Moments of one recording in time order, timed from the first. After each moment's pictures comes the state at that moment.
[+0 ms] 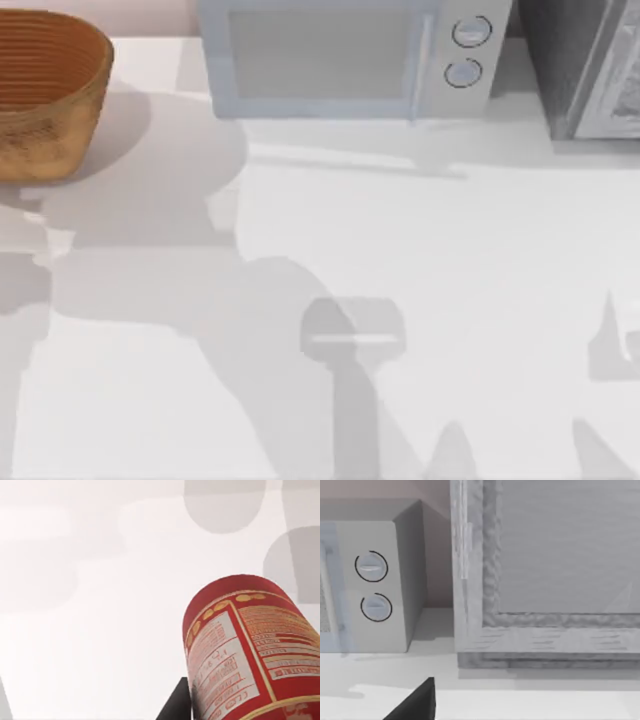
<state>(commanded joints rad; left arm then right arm) 0.28 2.04 1.78 -1.29 -0.08 0.37 0.00 0.00 0.00 0.00 0.00 0.00</state>
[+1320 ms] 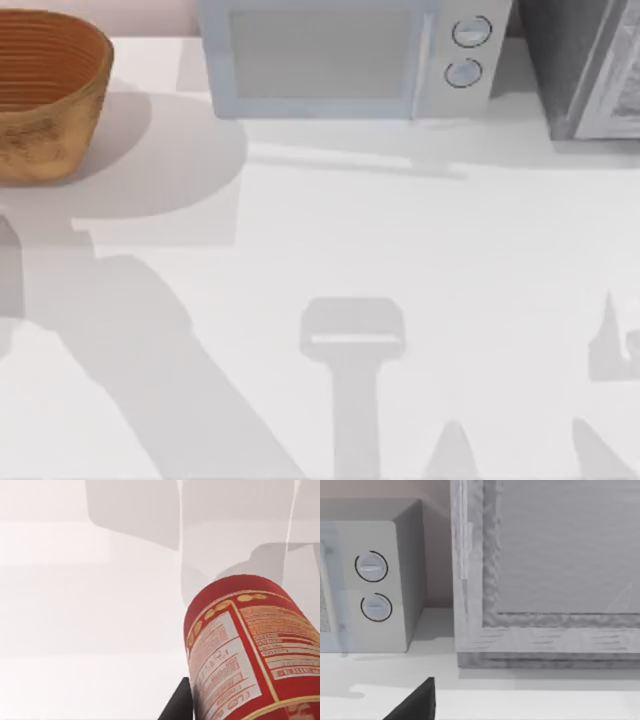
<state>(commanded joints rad) 0.41 2.16 1.72 -1.13 0.00 0.43 0.00 0.00 0.00 0.00 0.00 0.00</state>
